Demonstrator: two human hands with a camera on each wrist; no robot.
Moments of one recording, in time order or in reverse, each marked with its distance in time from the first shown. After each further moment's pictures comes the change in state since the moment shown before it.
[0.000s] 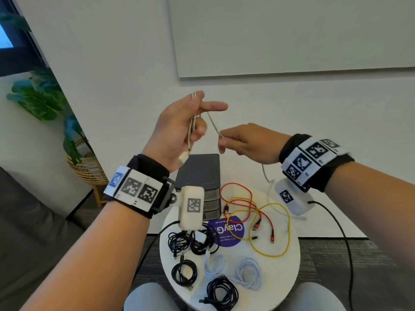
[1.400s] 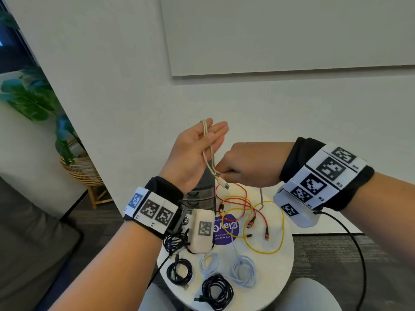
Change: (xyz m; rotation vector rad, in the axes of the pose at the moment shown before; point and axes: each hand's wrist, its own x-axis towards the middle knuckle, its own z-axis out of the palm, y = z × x) left_hand -0.012 -0.053 0.015 -0.064 0.047 -0.170; right_hand -0.032 -0.041 0.003 -0.361 -0.268 -0.098
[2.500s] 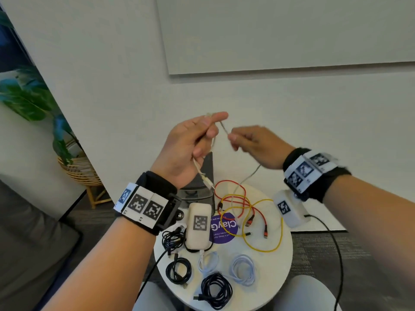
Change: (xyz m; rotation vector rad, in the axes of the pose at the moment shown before) left_hand -0.001 0.018 0.000 -0.071 -0.176 0.032; right_hand 0.010 0.065 0.044 0.551 0.531 0.195
